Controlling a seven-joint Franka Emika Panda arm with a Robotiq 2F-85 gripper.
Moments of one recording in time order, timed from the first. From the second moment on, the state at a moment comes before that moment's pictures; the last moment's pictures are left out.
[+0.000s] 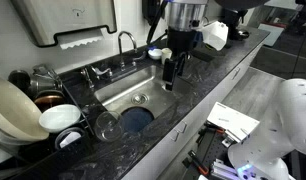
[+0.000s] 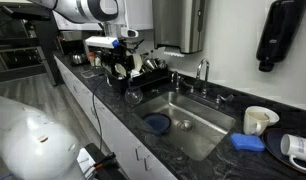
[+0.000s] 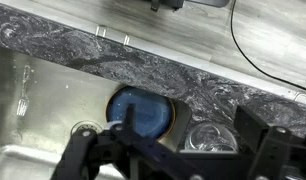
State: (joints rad) arm 0.17 -0.58 0.15 -2.42 0.12 1.84 0.07
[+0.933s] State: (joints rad) arm 0.17 -0.46 0.27 -2.42 0.12 2.05 0.41
